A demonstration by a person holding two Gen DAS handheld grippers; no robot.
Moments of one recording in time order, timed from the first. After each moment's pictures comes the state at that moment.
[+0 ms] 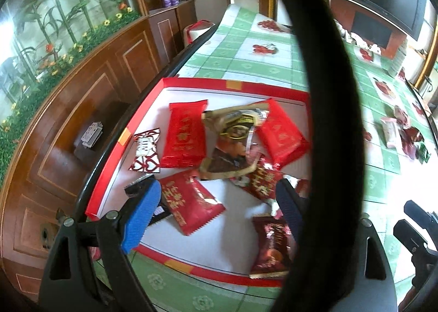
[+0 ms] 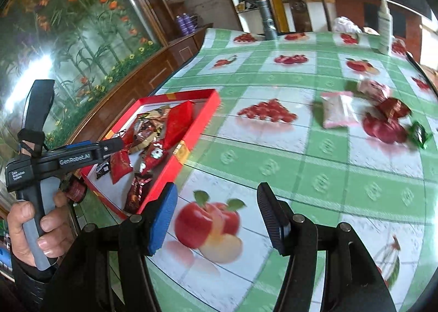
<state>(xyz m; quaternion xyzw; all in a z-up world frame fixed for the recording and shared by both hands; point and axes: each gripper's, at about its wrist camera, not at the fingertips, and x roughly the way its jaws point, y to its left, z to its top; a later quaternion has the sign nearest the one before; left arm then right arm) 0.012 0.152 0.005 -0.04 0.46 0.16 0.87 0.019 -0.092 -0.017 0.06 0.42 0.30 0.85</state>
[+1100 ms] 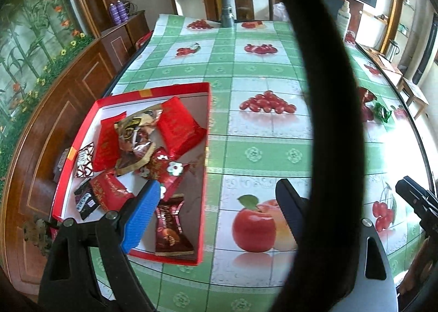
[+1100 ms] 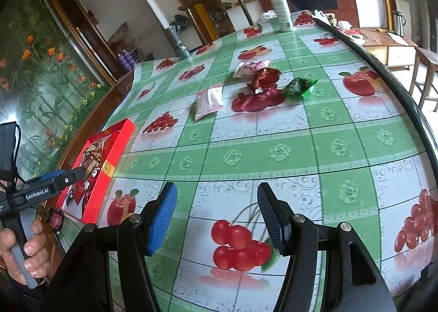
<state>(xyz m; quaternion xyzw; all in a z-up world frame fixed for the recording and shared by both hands) 0.014 0.038 0.012 0.02 0.47 0.07 0.88 0.005 -0.240 -0.034 0.15 0.41 0.17 0.88</state>
